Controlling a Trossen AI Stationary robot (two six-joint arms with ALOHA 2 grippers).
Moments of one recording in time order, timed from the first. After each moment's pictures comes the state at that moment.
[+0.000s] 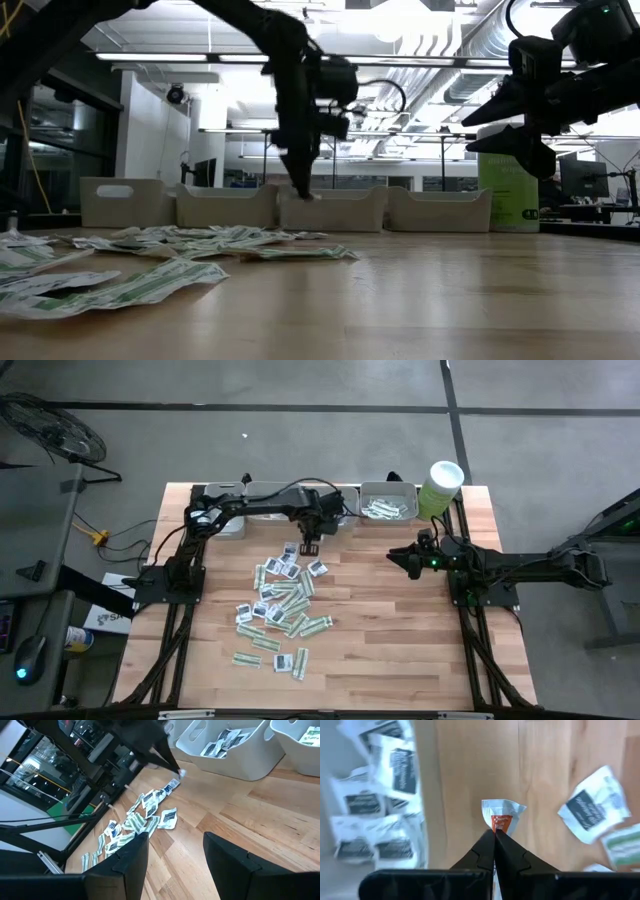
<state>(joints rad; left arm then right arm) 0.35 2.09 1.74 -0.98 -0.03 0.43 -0.19 0.59 0.12 0.21 0.06 0.80</state>
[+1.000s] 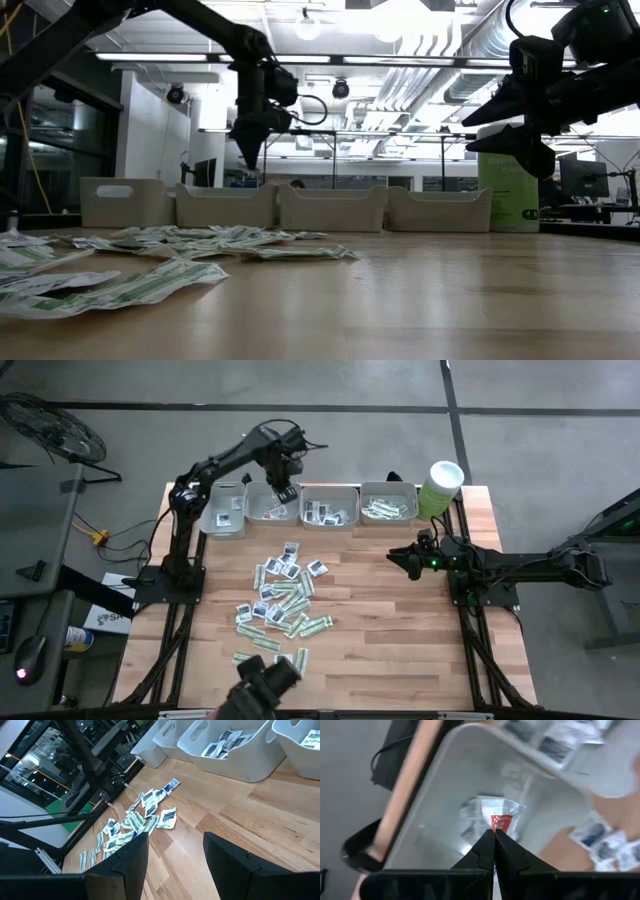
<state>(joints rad) 0.76 2.07 1.96 -1.33 -0.01 0.26 -0.19 0.59 0.12 0.21 0.05 0.78</state>
